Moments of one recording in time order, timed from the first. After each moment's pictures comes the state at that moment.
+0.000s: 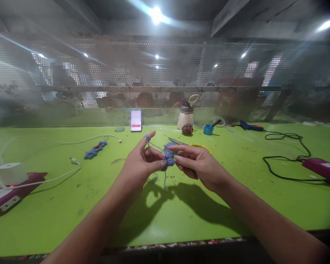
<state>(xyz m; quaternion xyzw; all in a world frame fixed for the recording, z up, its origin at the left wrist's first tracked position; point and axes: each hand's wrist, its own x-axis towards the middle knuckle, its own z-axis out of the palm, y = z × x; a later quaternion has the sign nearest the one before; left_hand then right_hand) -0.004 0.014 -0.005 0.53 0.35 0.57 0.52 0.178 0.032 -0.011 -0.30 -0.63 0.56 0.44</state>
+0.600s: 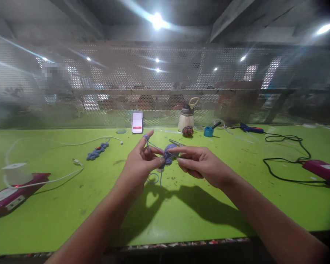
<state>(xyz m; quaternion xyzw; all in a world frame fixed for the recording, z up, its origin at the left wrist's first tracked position) -0.002 0.008 0.000 0.51 0.34 0.61 0.51 0.191 0.034 -0.003 -0.28 -0.71 0.52 0.38</state>
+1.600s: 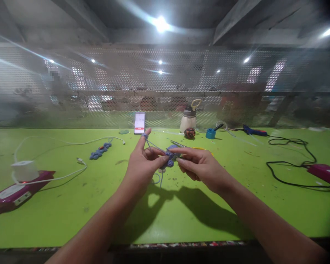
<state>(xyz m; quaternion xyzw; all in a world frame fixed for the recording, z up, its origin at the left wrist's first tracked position) 0.003 0.007 0.000 0.52 0.35 0.63 0.47 0.182 0.029 -0.007 -0.32 -0.71 0.47 0.43</state>
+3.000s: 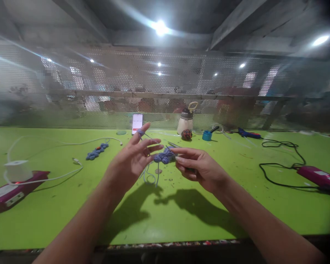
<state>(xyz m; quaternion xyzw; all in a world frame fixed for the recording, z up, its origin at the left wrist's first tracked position) -0.019 0.009 0.015 0.46 0.22 0.61 0.60 0.187 0.033 -0.007 -0.25 -0.56 0.66 0.44</state>
